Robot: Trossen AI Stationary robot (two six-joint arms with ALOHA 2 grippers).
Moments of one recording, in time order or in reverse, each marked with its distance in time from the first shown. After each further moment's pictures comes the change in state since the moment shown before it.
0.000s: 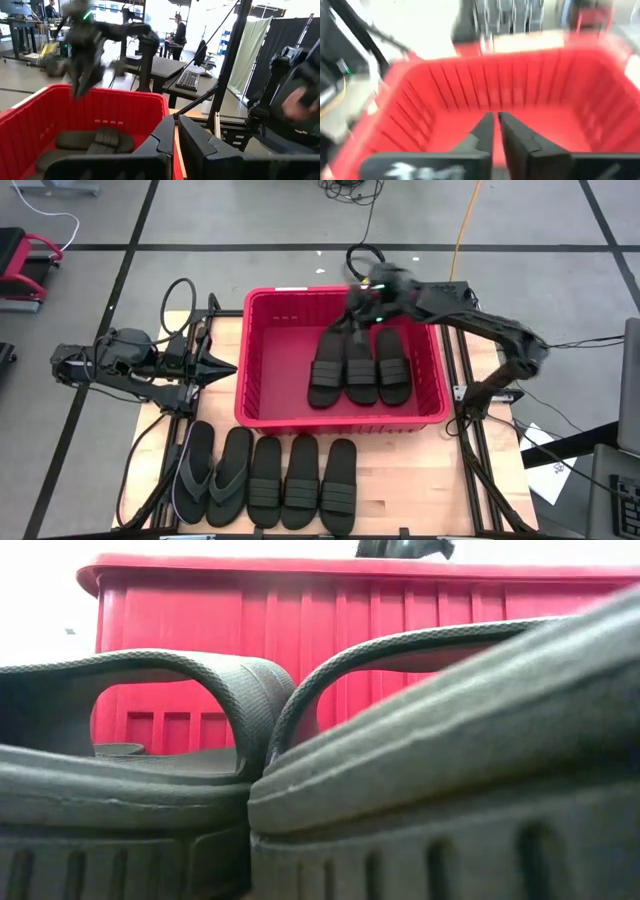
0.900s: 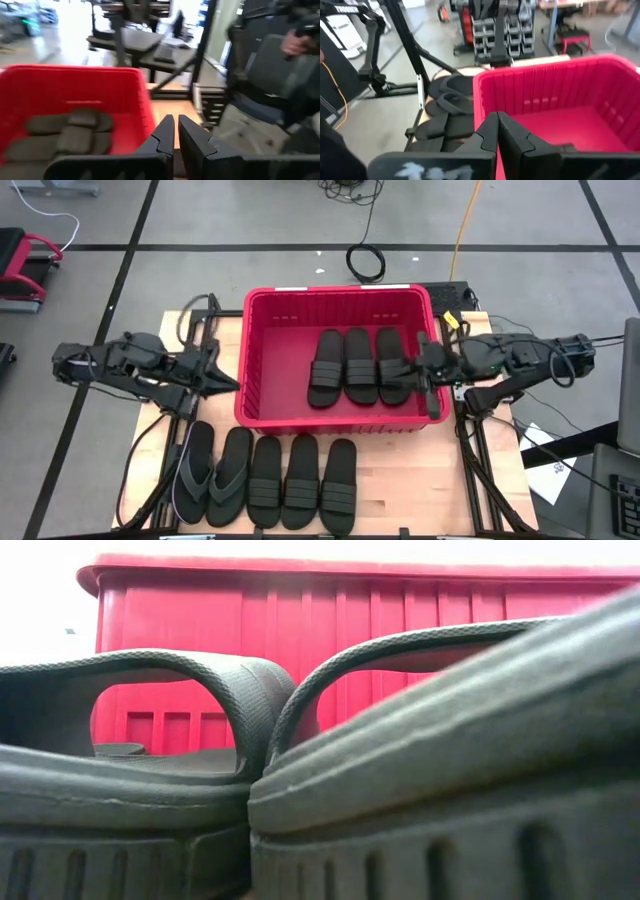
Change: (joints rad) left arm -0.017 0.087 0.023 -0.078 0.152 0.021; right arm 0.718 -0.507 -0.144 -0.210 0.768 0.335
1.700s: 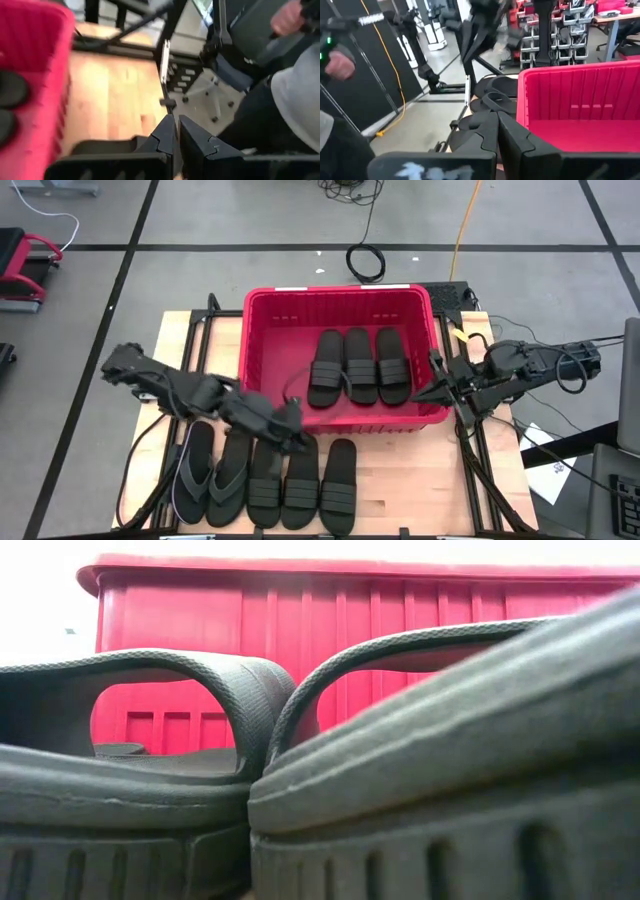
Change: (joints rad) left arm -0.211 0.815 0.574 -0.061 -0.024 -0.263; right arm 0.000 -0.324 -0.372 0.205 -0.252 -0.005
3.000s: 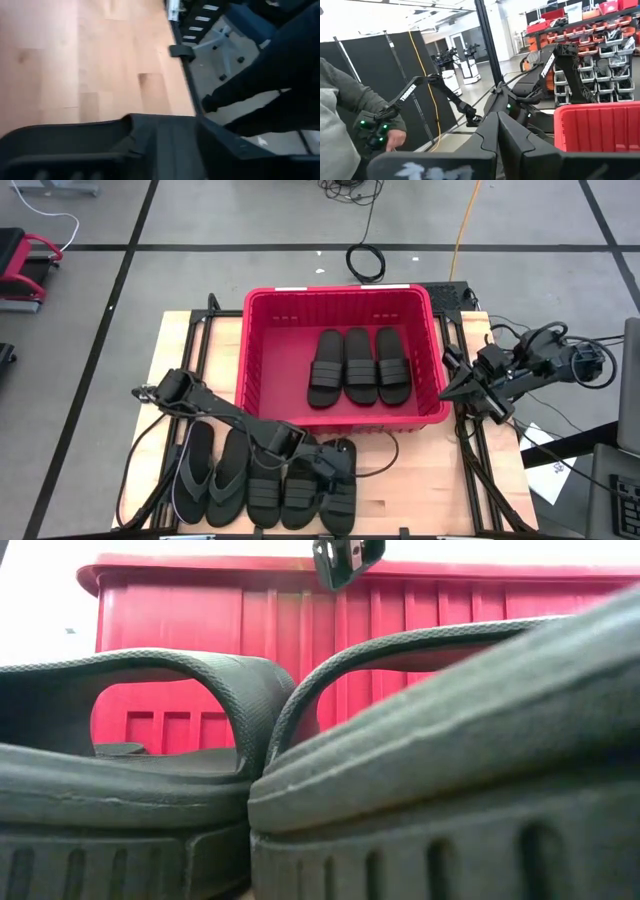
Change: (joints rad) left arm -0.007 0.455 0.010 0.221 0.098 0.026; right arm 0.000 -0.107 0.001 0.112 -0.142 0.082
